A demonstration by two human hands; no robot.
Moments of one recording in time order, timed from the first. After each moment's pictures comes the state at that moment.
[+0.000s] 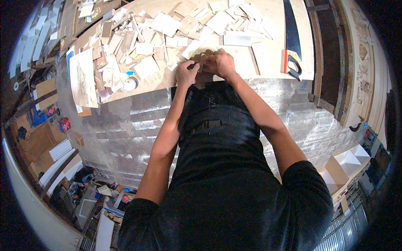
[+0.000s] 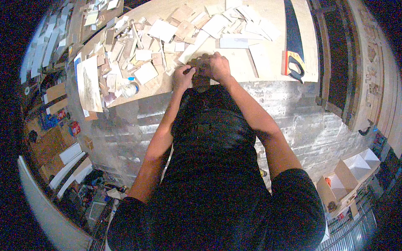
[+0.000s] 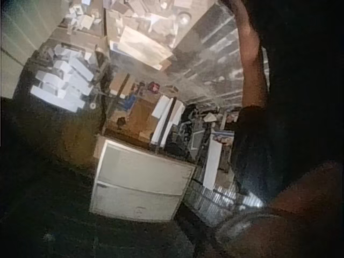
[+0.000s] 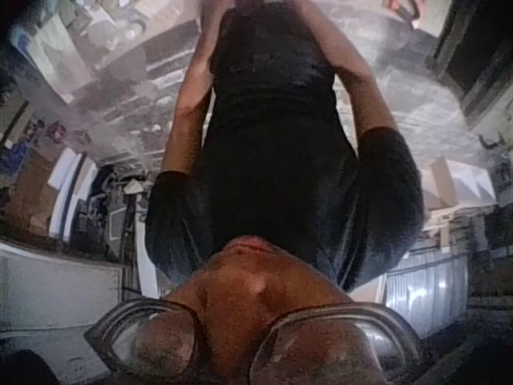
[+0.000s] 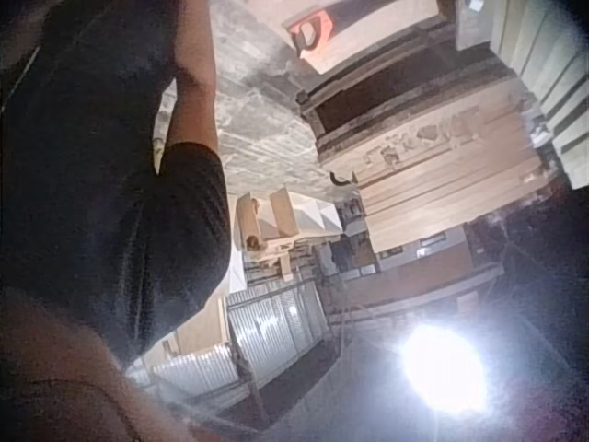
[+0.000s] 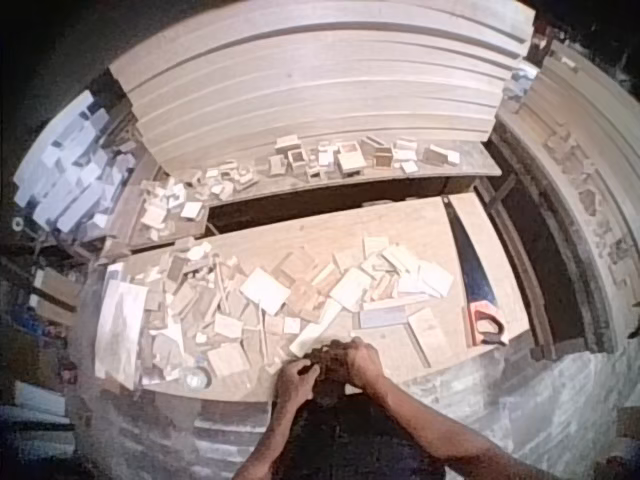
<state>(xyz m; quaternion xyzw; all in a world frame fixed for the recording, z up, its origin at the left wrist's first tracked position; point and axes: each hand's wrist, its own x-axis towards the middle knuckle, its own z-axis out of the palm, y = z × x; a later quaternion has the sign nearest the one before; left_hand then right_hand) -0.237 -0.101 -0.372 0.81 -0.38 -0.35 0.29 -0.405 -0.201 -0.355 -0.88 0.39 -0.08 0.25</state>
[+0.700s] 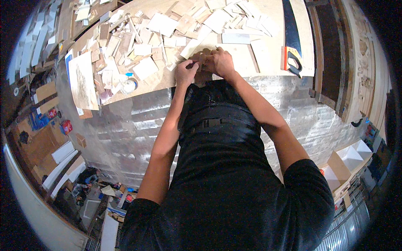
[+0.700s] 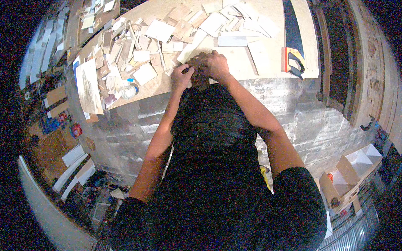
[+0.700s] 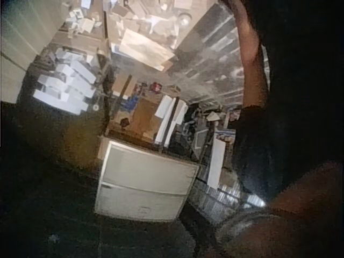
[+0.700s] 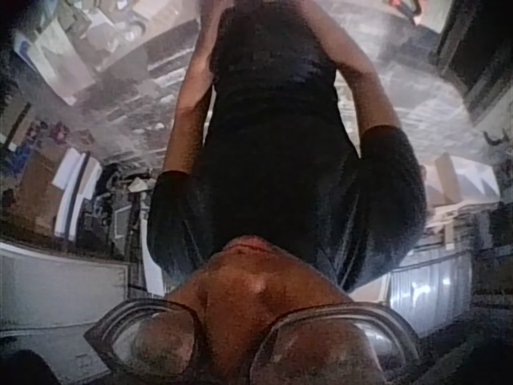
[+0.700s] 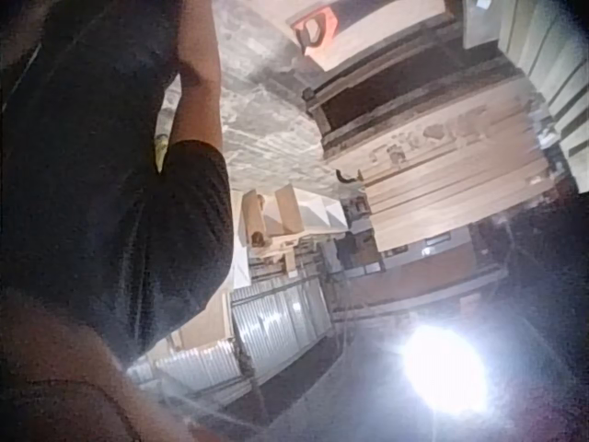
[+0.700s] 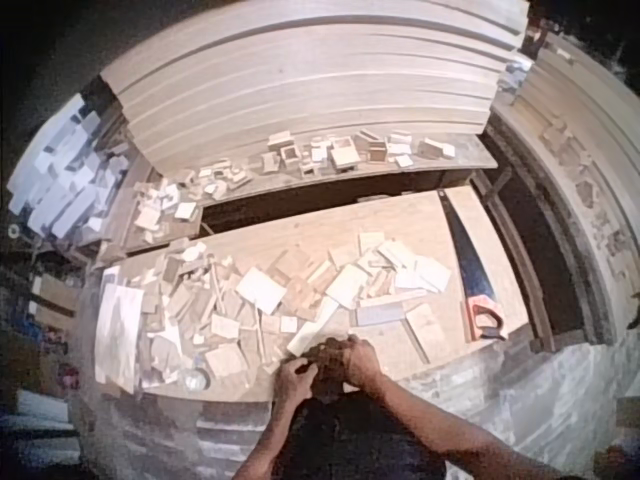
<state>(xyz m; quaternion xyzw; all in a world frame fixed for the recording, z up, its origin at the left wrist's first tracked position) -0.235 -0.103 -0.367 0.80 -0.39 -0.35 0.30 -0.403 -0.198 -0.356 -0.90 0.38 -0.08 0.20</state>
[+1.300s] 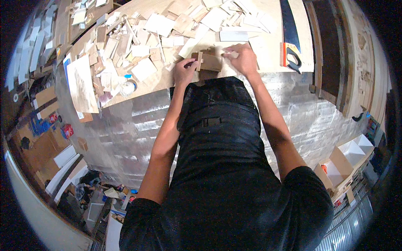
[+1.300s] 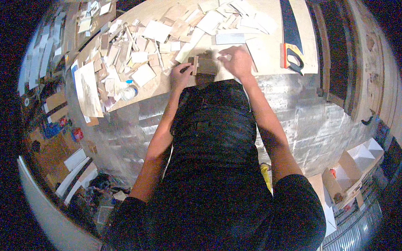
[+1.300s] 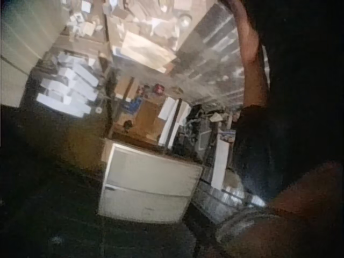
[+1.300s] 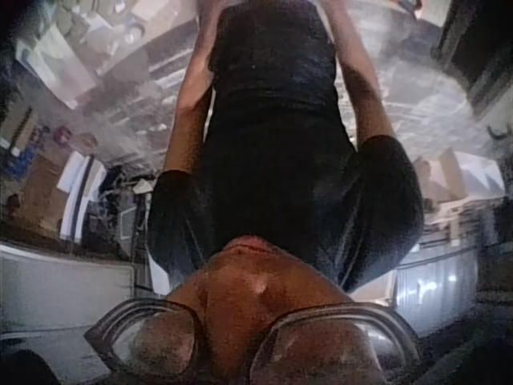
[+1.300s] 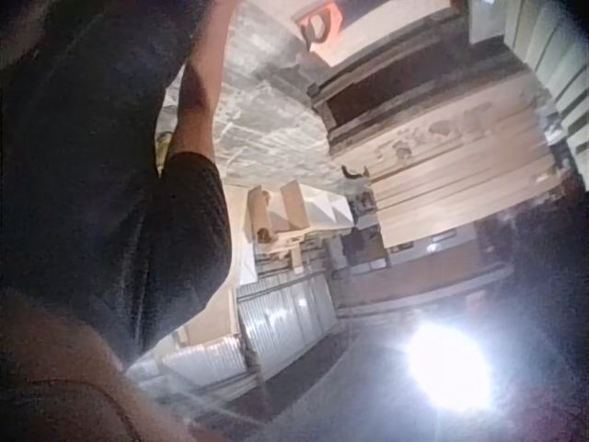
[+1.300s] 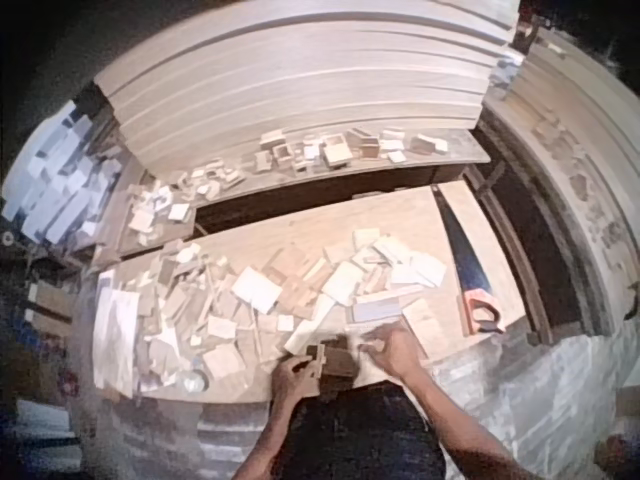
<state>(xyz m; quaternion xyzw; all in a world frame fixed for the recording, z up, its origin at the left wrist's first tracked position) -0.231 -0.105 -0.372 0.77 -0.36 -0.42 0.32 -0.465 -0.214 -0.311 -0.77 0.53 -0.18 0.29</state>
